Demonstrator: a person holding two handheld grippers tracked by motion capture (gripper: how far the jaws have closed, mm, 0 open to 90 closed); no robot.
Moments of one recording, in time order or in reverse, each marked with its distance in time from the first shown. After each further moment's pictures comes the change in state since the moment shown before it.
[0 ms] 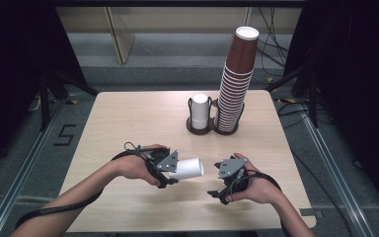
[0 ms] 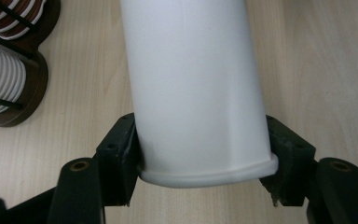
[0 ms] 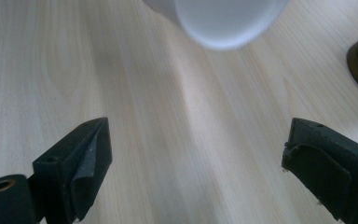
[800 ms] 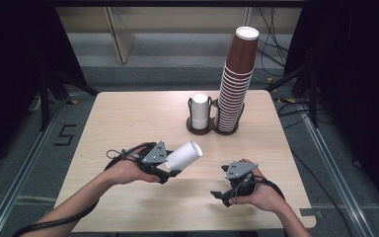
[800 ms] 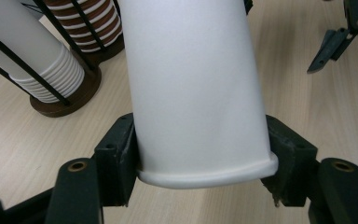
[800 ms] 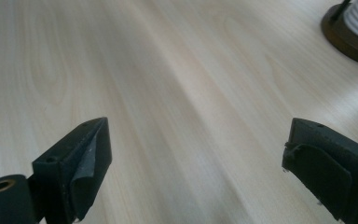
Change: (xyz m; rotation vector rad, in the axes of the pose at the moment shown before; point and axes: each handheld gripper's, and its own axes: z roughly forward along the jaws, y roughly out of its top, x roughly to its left) left arm -0.002 -0.019 -0.014 -0.271 0.138 -0.284; right arm 0.006 -0.025 -0.006 -0.046 -0.054 0.146
